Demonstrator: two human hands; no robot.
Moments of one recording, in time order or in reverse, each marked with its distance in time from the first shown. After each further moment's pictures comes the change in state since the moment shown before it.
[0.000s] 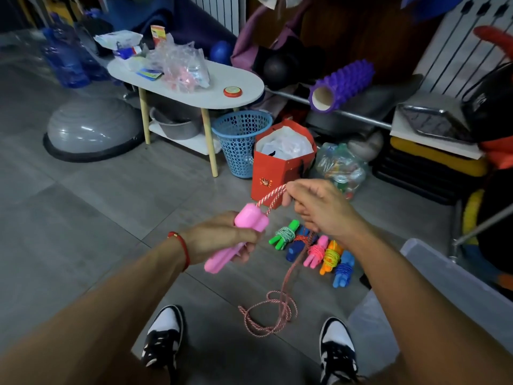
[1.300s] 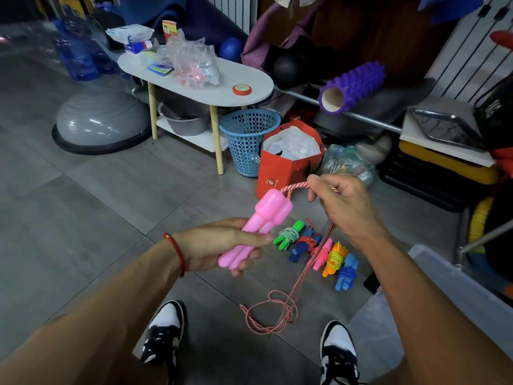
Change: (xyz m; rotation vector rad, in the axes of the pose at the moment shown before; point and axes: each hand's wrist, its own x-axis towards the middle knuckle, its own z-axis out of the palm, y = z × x) left_hand -0.025 0.007 0.003 -0.261 -0.248 -0.052; right_hand 0.001 0.010 -0.012 -0.134 0.229 -0.195
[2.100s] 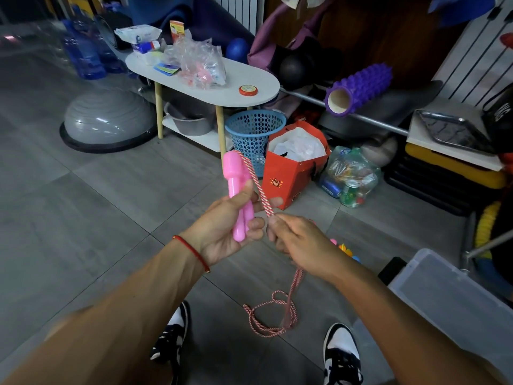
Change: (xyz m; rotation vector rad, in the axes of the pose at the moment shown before) left_hand 0.011 0.017 0.006 -0.718 0.296 0.264; right_hand -0.030 0.002 0.068 -0.047 -0.407 0.132
